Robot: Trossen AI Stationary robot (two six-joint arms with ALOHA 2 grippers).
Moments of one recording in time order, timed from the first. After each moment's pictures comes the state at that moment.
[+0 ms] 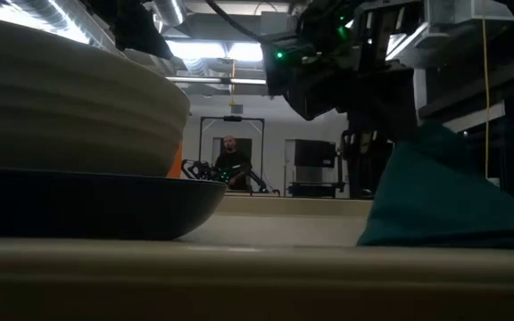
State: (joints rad) left arm 0.40 0.87 0.92 -0.55 -0.17 0.01; right arm -0.01 2.03 1.49 -1.21 -0.70 0.00
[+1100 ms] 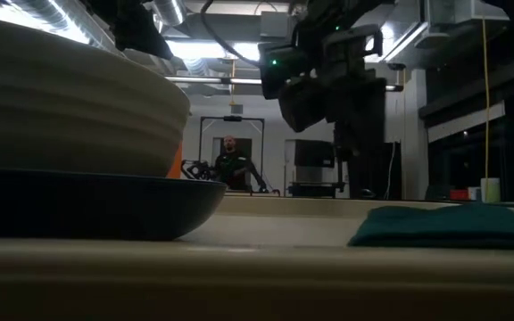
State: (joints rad) left arm 0.40 0.87 0.92 -0.55 -0.17 0.00; right arm -0.07 2.03 1.50 -1.15 -0.63 0.13
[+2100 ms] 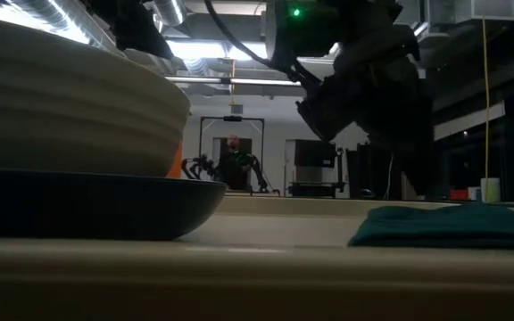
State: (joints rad) left arm 0.40 0.87 0.92 -0.55 -0.16 0.01; right arm 0.18 2.01 1.43 -1.04 -0.38 0.71
